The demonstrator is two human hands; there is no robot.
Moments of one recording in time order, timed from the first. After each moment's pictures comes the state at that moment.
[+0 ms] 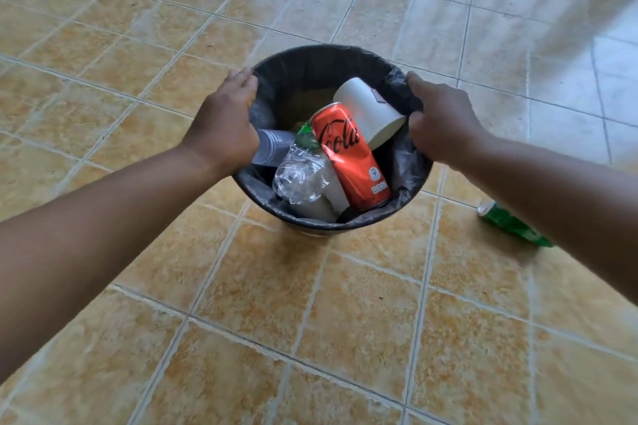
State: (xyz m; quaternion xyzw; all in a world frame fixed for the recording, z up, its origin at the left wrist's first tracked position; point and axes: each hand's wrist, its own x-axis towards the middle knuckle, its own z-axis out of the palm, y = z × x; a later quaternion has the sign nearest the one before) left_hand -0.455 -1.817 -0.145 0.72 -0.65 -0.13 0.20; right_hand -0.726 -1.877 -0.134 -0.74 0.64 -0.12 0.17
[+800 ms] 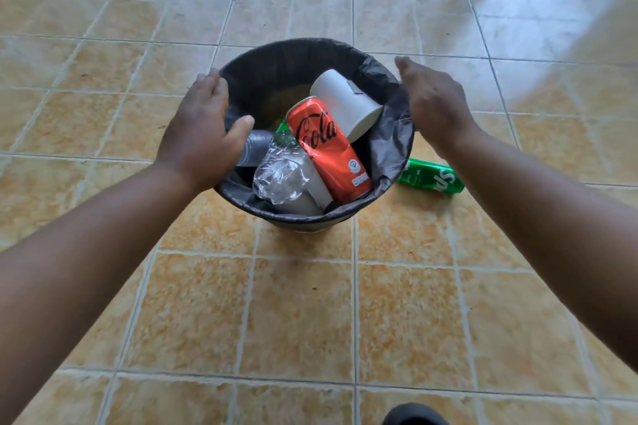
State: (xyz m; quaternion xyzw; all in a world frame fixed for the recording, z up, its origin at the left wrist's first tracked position) left_hand -0.592 -1.856 -0.160 0.65 -0.73 -0.12 0.16; right_hand -0.893 -1.869 -0.163 -0.56 0.68 -0.37 0.29
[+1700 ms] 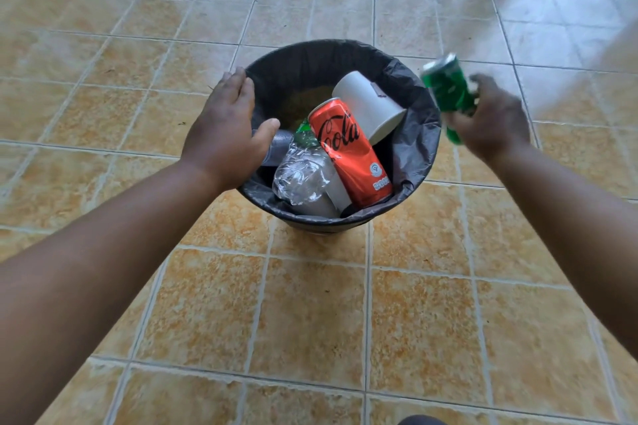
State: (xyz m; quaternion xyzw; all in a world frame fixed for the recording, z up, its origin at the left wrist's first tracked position) left_hand -0.590 -1.854 -0.162 0.65 -0.74 -0.10 0.13; right_hand -0.967 -1.887 -0.217 -0.65 0.73 -0.21 0.04
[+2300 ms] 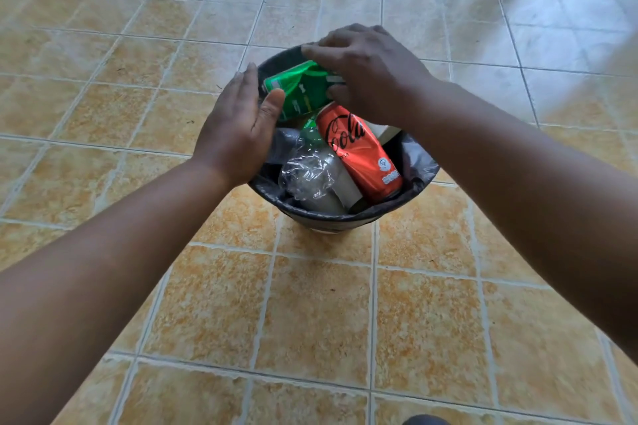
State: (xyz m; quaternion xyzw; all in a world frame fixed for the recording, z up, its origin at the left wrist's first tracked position) left_hand -0.590 -1.848 -0.158 0.65 -0.70 -0.19 0.21; right_hand -0.798 -1.904 -0.122 -0.89 0.43 -0.12 -0.03
